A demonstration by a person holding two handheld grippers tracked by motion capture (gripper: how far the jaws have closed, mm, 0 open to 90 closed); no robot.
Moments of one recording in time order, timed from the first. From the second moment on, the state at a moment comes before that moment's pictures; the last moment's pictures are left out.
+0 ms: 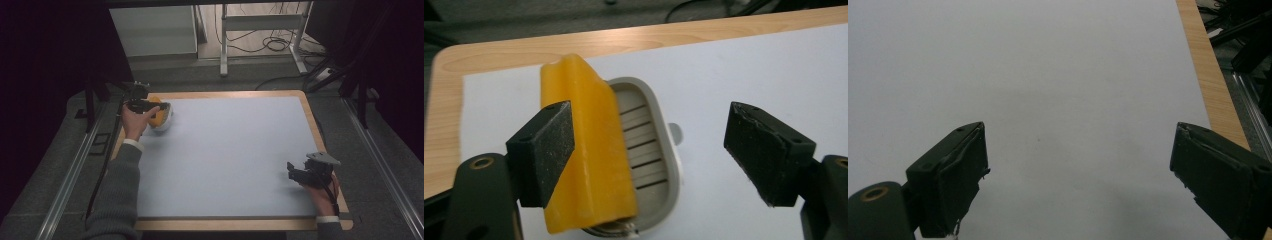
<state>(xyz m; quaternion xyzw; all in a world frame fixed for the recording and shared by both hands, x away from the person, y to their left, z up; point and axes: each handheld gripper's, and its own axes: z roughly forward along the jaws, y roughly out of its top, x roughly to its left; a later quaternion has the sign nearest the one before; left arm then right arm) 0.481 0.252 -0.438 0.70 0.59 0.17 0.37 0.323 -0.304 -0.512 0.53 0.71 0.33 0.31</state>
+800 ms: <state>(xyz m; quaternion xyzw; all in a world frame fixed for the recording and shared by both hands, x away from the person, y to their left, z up) 0.378 0.232 -0.465 0.76 0.47 0.11 0.43 0.322 -0.302 -0.509 0.53 0.72 0.34 0.31</state>
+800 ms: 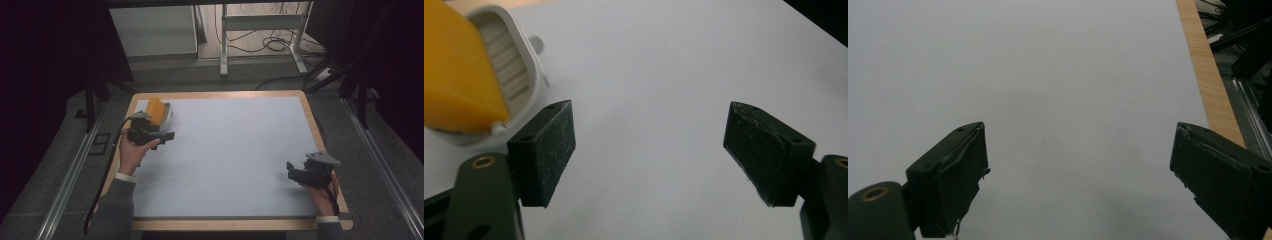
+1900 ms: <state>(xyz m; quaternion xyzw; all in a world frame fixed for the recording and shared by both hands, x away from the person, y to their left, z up) 0.322 0.238 -0.511 0.76 0.48 0.10 0.43 0.322 -0.299 -0.508 0.52 0.72 0.34 0.32</state>
